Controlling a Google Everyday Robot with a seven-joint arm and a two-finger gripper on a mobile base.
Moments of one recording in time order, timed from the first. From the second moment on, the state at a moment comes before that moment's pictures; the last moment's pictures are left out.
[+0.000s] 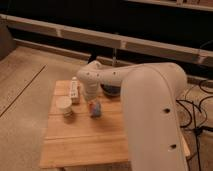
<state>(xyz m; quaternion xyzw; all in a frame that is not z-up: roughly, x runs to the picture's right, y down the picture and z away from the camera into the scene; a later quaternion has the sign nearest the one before) -0.090 0.096 0.873 -0.30 0.16 0.51 0.79</state>
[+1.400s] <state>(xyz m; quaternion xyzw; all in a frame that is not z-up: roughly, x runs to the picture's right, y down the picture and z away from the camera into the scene) -0.060 0.108 0.906 -0.29 0.23 0.54 0.75</state>
